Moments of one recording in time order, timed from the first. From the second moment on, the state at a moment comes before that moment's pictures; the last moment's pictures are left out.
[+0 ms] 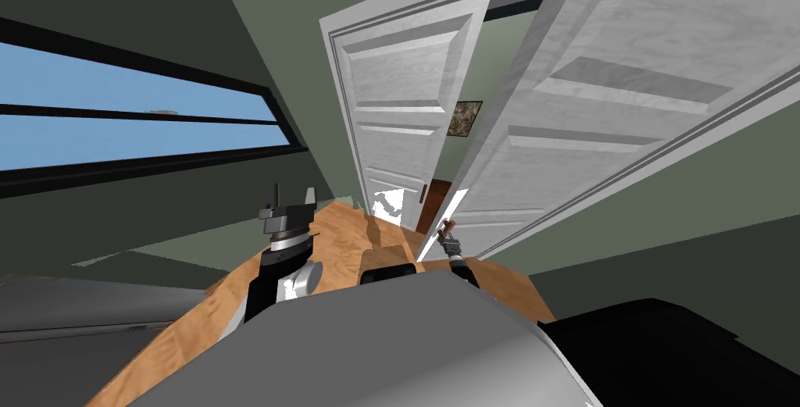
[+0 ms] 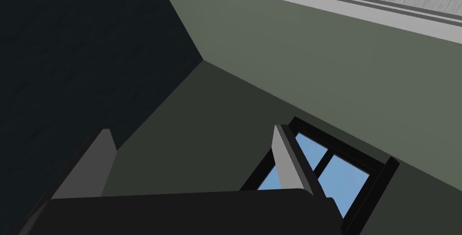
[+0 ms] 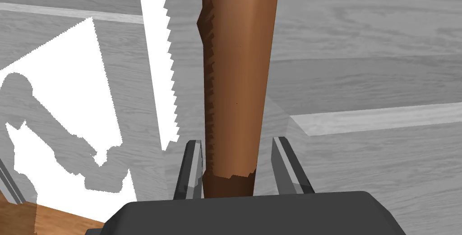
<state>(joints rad) 0.23 -0.53 0.51 -0.91 -0.88 -0.99 -1.44</state>
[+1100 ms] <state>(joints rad) 0.25 -0.62 0.65 -0.90 -0.82 -1.12 -1.58</state>
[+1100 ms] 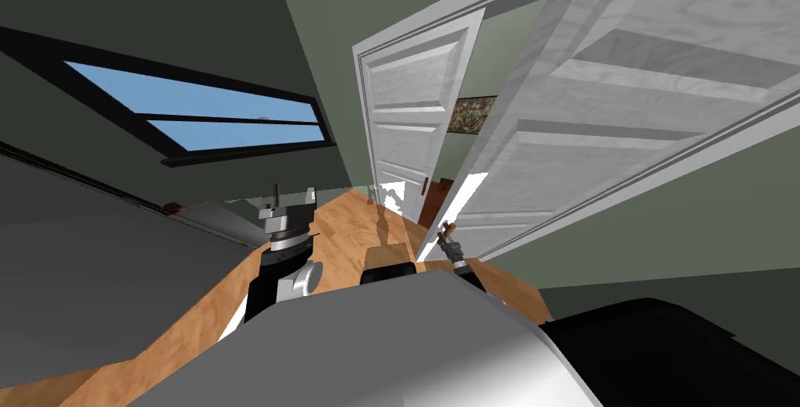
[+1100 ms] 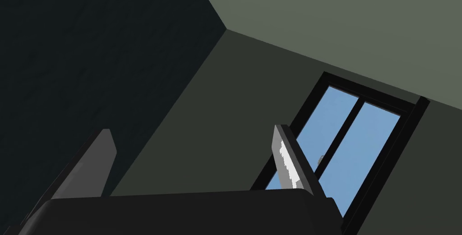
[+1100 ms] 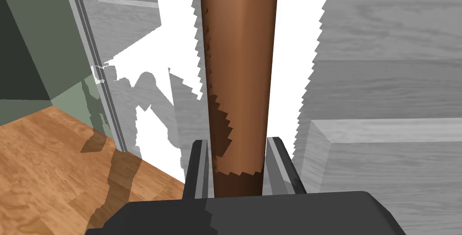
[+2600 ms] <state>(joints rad) 0.27 -0.68 0.76 -0.80 -0.79 -1.27 -1.68</state>
